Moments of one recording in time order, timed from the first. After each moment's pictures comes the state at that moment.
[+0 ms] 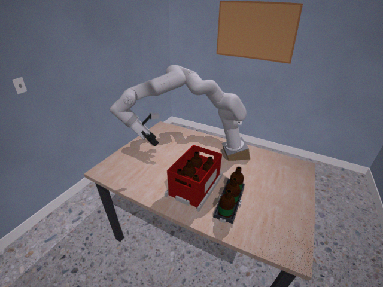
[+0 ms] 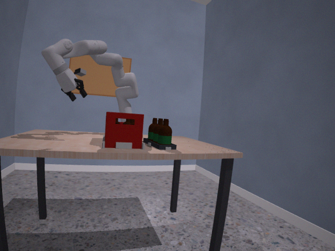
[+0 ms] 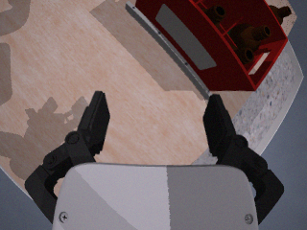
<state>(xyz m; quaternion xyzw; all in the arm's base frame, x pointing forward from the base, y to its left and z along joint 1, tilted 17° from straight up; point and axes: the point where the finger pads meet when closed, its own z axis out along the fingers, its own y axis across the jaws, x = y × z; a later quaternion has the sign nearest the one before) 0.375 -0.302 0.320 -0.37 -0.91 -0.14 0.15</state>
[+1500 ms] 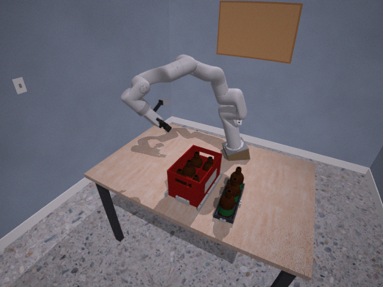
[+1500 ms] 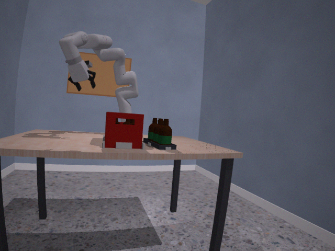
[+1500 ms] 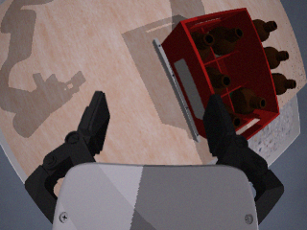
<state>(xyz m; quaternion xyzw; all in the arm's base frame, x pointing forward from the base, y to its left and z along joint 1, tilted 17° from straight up) 0.307 -0.255 0.361 -0.24 -0.95 -0.07 0.20</state>
